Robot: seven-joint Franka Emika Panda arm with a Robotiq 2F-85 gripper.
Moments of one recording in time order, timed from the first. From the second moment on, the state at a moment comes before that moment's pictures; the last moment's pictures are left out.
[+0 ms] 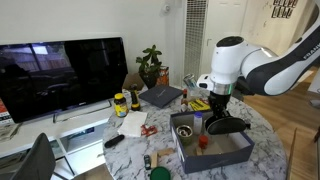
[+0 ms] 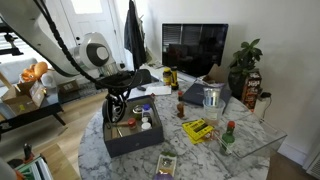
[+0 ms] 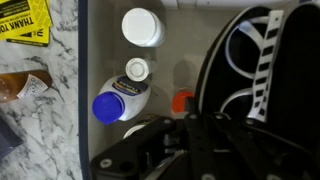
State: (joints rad) arm 0.14 -0.02 0.17 -2.56 -0.43 2.54 -0.37
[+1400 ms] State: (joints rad) arm 0.26 0.37 0.19 -2.26 -0.94 2.43 0.10
